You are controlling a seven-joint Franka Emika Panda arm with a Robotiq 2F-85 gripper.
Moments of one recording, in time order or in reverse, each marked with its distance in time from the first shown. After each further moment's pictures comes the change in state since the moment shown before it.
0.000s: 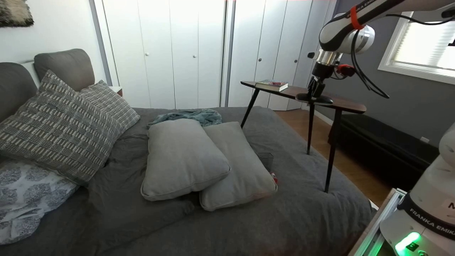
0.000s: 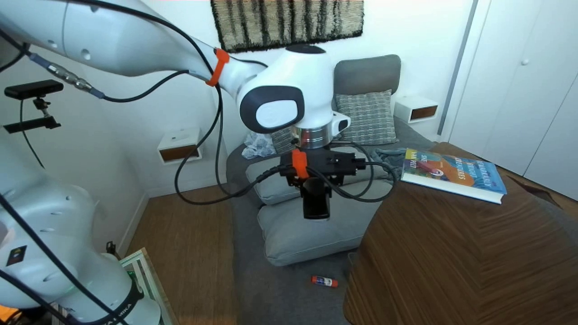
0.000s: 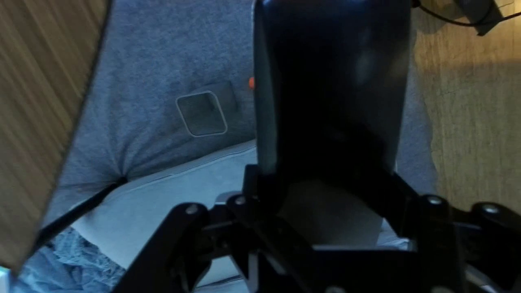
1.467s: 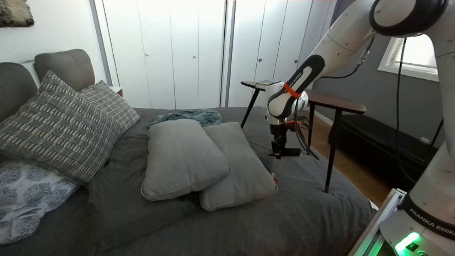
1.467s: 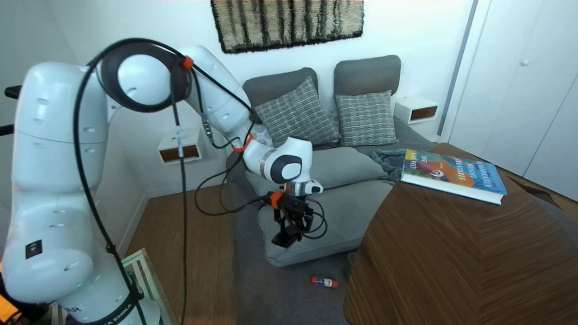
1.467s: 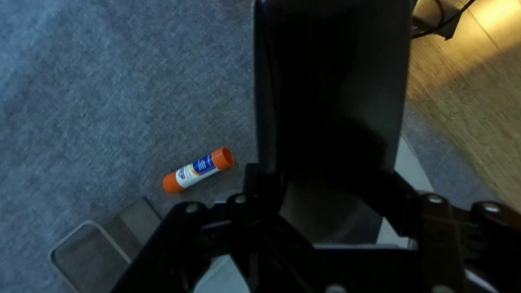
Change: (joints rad) arm 0.179 0.620 0.129 0.152 -0.195 0.111 0.850
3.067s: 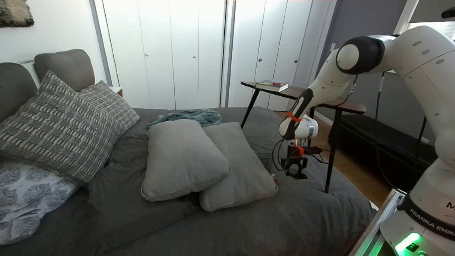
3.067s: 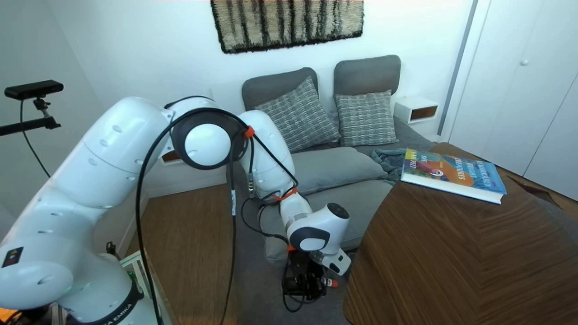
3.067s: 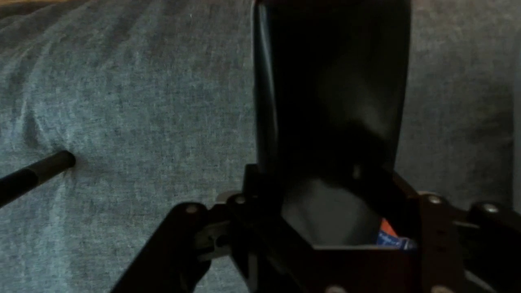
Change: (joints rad) arm -0.236 0.381 -0.033 0.161 0.310 0.180 0.390
